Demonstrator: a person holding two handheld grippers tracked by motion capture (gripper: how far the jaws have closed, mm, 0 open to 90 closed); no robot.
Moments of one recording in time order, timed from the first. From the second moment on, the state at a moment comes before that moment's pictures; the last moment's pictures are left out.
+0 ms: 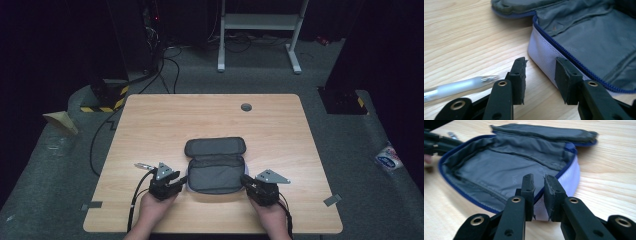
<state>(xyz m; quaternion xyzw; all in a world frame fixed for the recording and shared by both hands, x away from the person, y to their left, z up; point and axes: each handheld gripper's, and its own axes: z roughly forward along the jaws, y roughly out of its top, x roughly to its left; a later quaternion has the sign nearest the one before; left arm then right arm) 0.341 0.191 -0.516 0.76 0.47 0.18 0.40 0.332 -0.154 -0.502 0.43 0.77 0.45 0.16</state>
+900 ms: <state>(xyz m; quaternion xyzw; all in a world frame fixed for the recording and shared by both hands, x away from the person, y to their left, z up) 0.309 0.185 -0.518 0.80 0.42 0.16 0.39 0.323 -0.178 -0.519 0.43 0.79 0.41 0.17</state>
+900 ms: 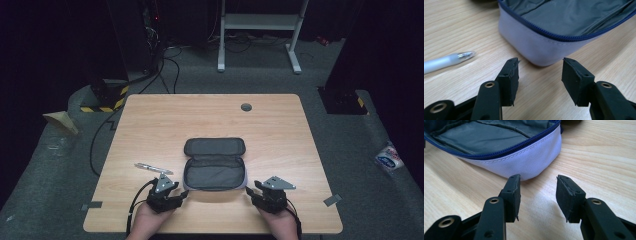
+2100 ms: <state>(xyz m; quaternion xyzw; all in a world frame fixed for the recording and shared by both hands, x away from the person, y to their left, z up) 0.334 0.289 -0.517 0.72 0.56 0.23 0.34 0.331 -0.203 -0.520 0.45 0.78 0.40 0.18</state>
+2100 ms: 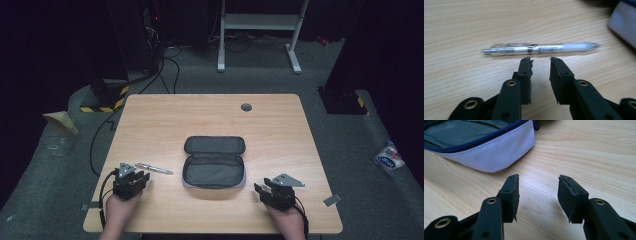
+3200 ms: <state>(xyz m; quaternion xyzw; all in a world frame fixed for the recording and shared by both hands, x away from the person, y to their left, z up) 0.394 0.260 -0.525 0.73 0.55 0.27 0.32 0.312 -0.197 -0.523 0.45 0.80 0.34 0.20</state>
